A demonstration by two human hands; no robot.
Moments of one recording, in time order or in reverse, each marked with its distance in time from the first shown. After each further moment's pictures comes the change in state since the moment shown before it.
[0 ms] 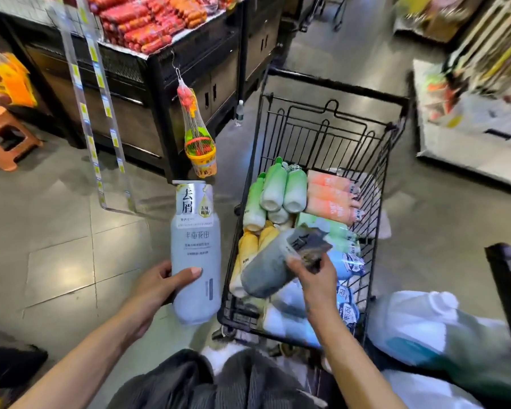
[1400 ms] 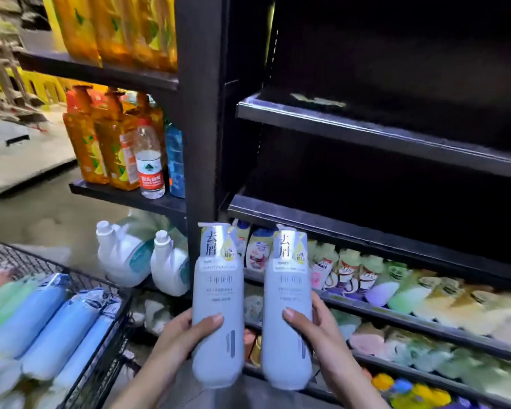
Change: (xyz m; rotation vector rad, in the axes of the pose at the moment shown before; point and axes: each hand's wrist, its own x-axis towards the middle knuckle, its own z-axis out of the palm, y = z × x) left_hand -0.222 -0.040 0.087 0.532 -1.634 -0.114; right_hand -0.503 -0.038 0.034 0.244 1.305 -0.040
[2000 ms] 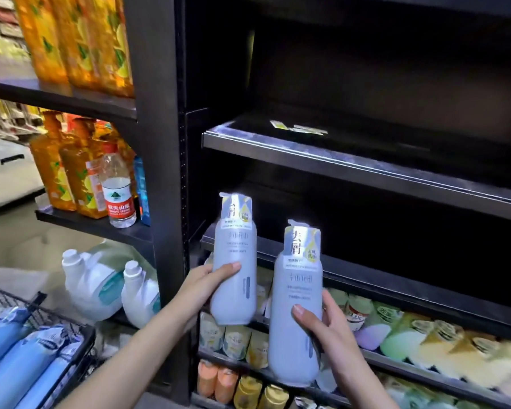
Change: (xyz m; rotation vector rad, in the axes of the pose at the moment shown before) left_hand 0.142 0.066 0.087 0.111 0.011 0.110; right_hand 0.065 -0.057 -0.082 -0.076 0.006 -0.145
